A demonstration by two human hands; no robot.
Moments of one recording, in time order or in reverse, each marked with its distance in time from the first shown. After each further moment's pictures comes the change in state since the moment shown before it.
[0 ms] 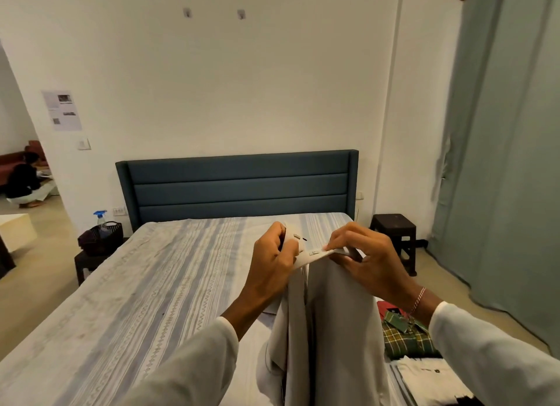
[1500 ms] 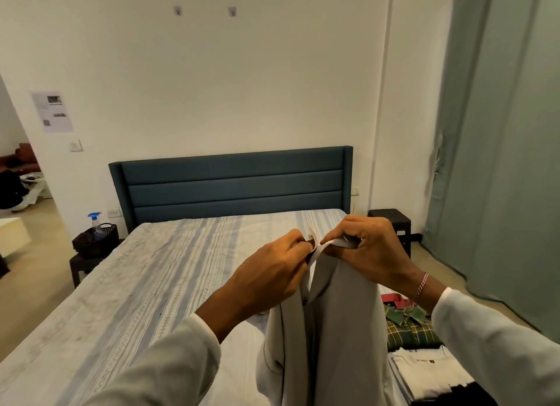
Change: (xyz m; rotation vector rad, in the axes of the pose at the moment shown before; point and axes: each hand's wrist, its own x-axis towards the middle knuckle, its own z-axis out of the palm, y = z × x) left_hand -0.003 -0.001 -0.015 0.551 -0.405 0.649; right_hand 0.011 -0.010 -0.020 -0.068 -0.003 0.032
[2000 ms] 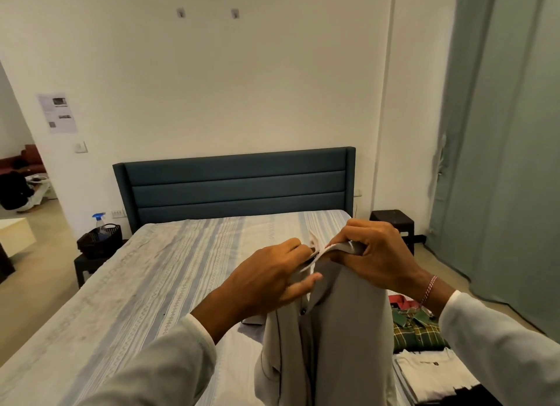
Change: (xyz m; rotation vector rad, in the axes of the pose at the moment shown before) left_hand -0.008 -0.002 -0.008 0.003 -0.052 0.011; right_hand -0.006 0.006 -0.003 -0.096 -0.038 -0.049
